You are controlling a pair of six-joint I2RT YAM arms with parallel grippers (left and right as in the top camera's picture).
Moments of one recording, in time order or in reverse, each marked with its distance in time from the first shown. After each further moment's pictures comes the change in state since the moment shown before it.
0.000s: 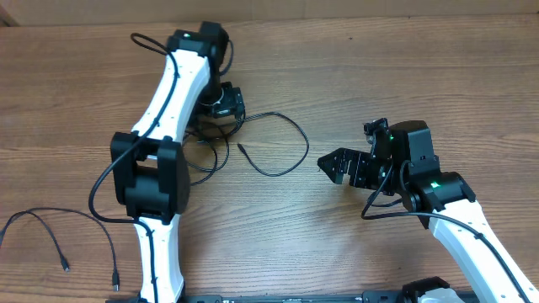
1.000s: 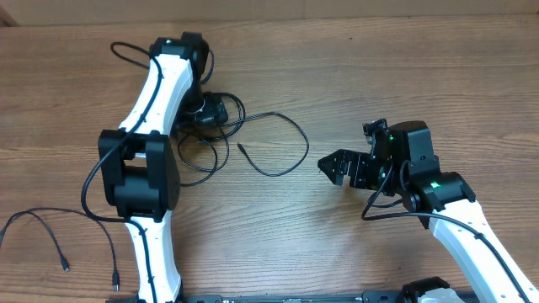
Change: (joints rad) left arm 0.086 0.000 -0.113 0.010 -0.049 0.004; right arm 0.000 0.000 0.000 -0.002 0.007 -0.019
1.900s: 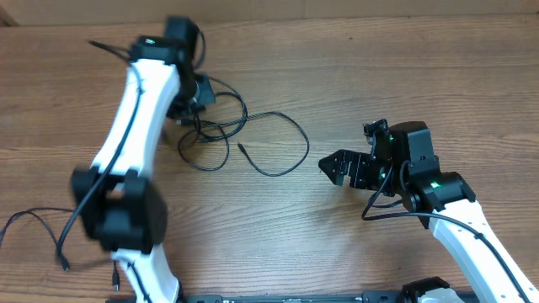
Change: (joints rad) left arm -0.005 -0.244 -0.043 0.101 0.041 0.003; right arm 0.000 0.000 0.000 -0.012 0.011 0.000
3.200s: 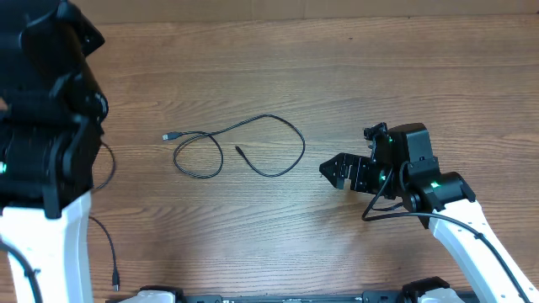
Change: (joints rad) left arm 0.031 -0.571 0.220 0.344 -0.661 0.081; right arm 0.000 0.000 0.000 -0.048 0.002 0.000
